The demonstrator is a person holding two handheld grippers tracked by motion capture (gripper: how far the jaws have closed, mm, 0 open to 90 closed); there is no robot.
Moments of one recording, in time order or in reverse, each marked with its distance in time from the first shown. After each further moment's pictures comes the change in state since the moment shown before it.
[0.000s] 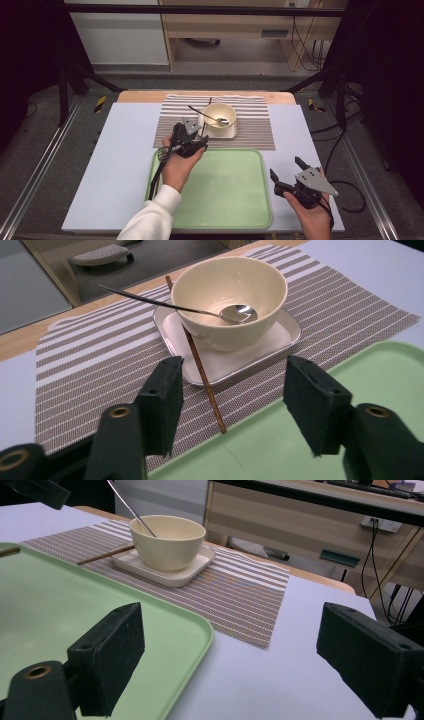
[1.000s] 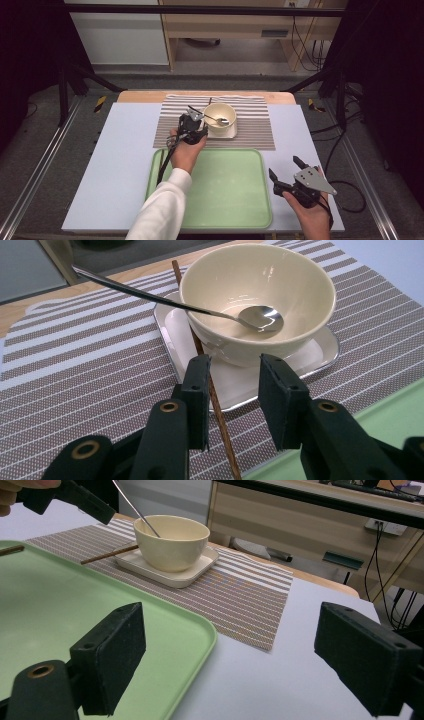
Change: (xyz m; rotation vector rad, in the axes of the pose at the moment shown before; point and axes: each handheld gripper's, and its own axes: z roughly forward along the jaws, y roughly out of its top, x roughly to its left) left arm 0.014 0.007 0.053 0.050 0.008 -0.090; right arm 0.001 0.001 0.002 0.001 0.012 -0.011
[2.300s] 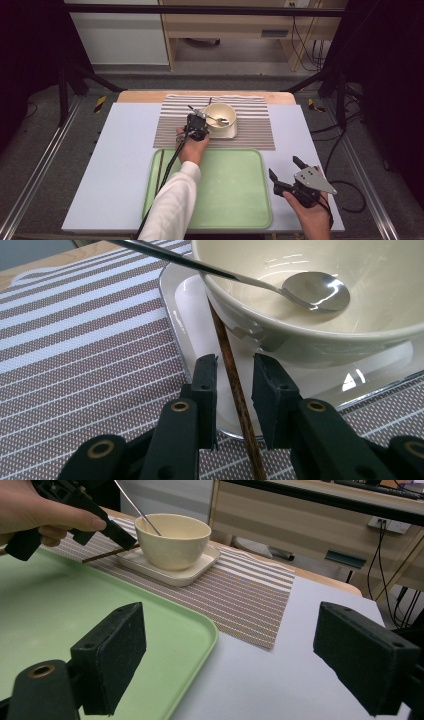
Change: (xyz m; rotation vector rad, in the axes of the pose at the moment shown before) left arm 0.004 -0.007 0.060 0.104 0.084 -0.004; right arm -0.001 -0.001 0.001 0.003 0.008 0.003
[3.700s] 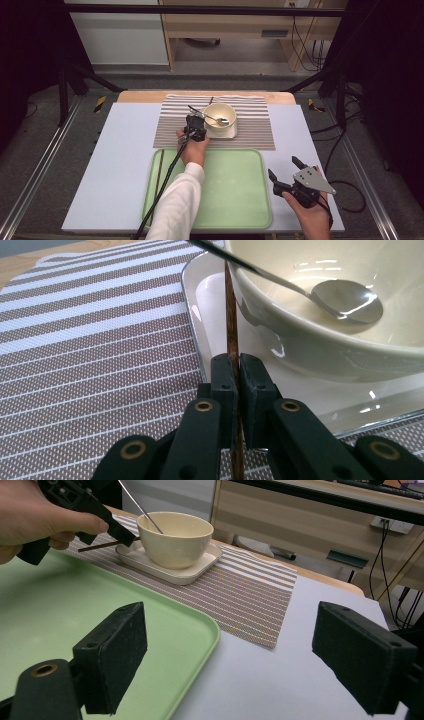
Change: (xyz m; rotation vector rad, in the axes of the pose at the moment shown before) left arm -0.001 -0.003 0.005 -0.018 0.072 -0.090; right arm 0.001 0.000 0.001 0.005 0.007 -0.007
